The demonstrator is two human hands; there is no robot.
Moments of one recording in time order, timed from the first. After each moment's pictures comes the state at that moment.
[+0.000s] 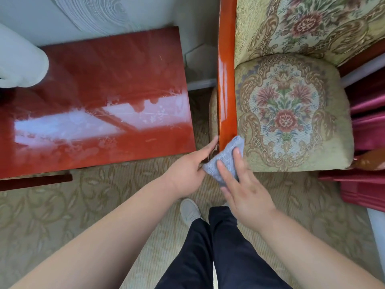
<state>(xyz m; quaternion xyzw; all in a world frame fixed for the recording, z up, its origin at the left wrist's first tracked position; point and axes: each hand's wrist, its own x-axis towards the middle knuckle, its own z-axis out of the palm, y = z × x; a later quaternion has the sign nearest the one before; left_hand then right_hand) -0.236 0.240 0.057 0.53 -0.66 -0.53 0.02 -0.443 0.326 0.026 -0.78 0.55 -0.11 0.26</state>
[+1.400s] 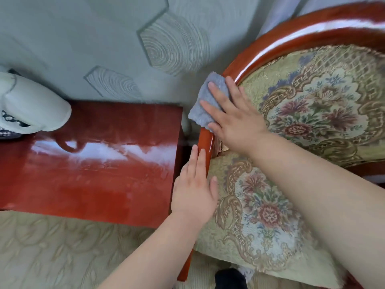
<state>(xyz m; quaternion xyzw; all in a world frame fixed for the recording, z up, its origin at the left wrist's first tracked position) -0.370 0.089 0.076 0.74 -0.63 -0.21 0.11 -0.500 -0.092 0.105 -0.91 0.40 -0.11 -0.06</state>
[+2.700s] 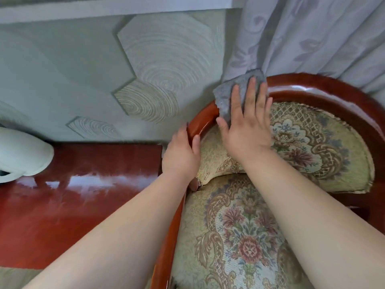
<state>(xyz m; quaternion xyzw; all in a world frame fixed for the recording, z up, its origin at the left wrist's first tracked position) -0.394 -0.102 0.139 0.76 -0.57 -0.19 0.22 -0.560 -0.163 0.174 -0.75 0.64 -0.13 -0.04</state>
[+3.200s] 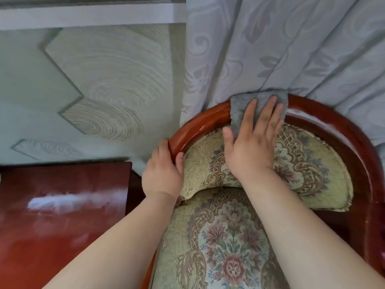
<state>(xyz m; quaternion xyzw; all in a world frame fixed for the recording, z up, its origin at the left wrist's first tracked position) -0.433 -0.132 0.114 0.77 -0.59 -0.11 0.20 -0.633 -0.176 0.166 -0.66 0.73 -0.16 -0.02</state>
